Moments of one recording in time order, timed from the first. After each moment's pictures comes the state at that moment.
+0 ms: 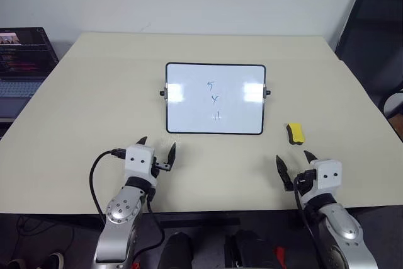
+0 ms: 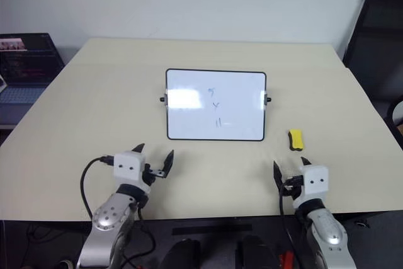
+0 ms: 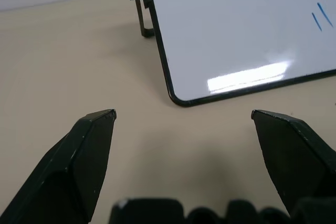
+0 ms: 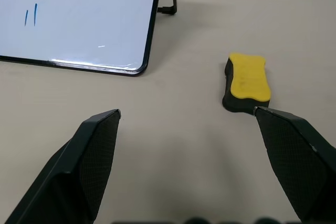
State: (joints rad) left arm 0.13 0.22 0.05 -0.31 -0.03 0.15 -0.19; right arm 0.31 -0.18 -0.04 -0.51 0.14 0.25 0.20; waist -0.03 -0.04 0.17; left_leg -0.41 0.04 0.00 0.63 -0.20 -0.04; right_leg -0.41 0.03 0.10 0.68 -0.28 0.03
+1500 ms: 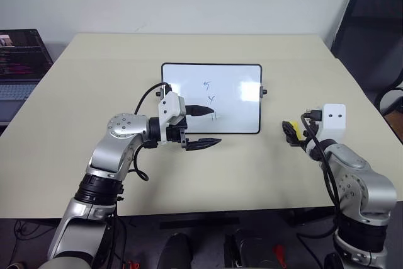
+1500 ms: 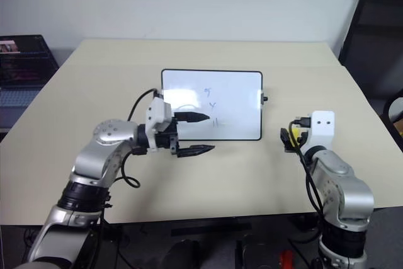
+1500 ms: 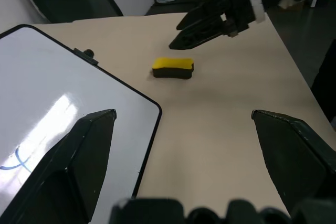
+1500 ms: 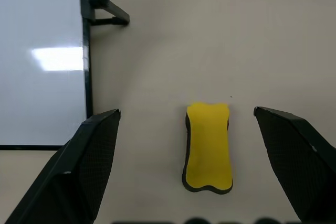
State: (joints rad) left arm -0.56 0.55 -0.12 0.03 -0.36 0.24 -1.17; right arm -0.31 -0.26 -0.25 -0.47 0.26 1.08 0.09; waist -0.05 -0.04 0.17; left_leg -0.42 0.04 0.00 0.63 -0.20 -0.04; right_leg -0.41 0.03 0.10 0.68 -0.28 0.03
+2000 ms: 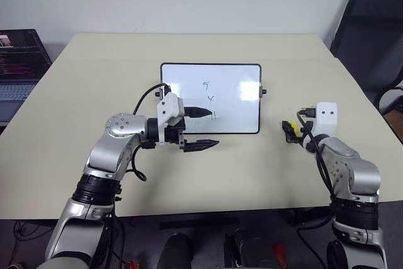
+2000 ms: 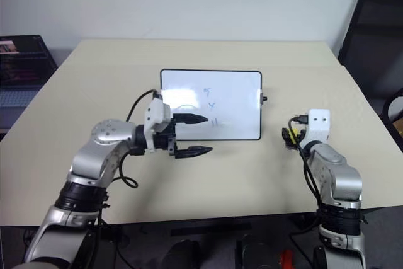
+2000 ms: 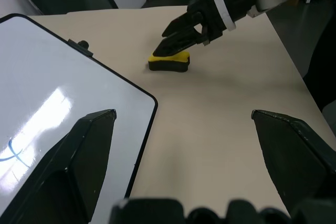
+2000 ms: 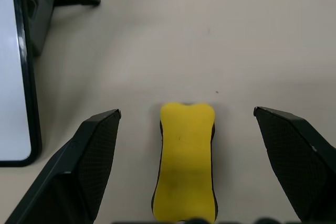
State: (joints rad) left arm -0.55 0.56 -0.12 0.01 -0.35 0.26 -1.17; right arm -0.38 -0.29 -0.22 -0.17 0.24 0.91 0.12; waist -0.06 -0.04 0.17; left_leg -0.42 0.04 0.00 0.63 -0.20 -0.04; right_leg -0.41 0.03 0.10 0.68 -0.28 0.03
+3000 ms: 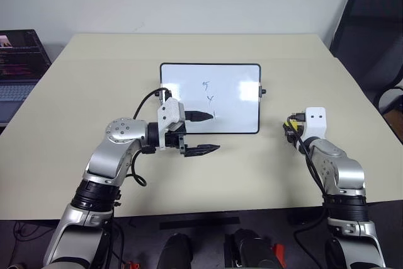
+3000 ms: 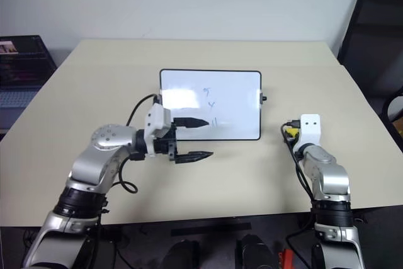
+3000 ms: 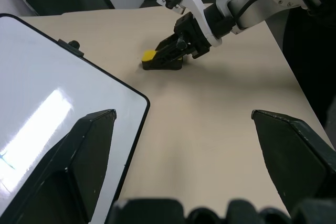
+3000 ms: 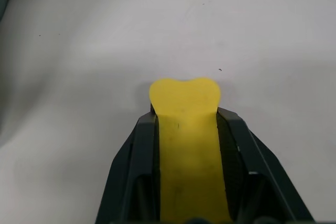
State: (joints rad) left arm -0.51 0.56 -0.12 -0.04 -0.35 0.27 -1.15; right arm -0.41 -0.29 -0.17 0.00 0.18 0.80 0.11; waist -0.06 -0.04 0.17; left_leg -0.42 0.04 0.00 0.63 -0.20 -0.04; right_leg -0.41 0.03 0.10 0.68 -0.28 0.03
